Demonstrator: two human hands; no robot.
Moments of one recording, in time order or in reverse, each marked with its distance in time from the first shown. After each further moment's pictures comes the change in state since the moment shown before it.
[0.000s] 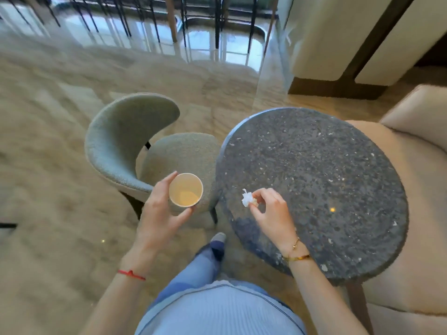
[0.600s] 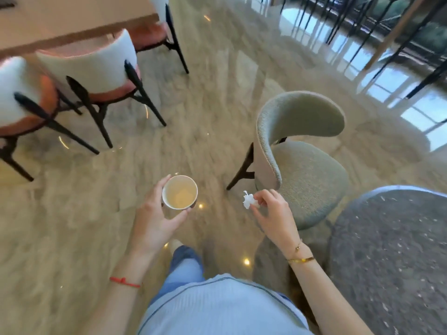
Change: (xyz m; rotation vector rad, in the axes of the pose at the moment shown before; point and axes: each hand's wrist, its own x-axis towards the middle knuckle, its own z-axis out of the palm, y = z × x) left_hand -0.249 -0.070 -0.161 0.079 0.676 -0.642; right_hand -0.046 -0.212 0.154 0.004 -0.540 -0.645
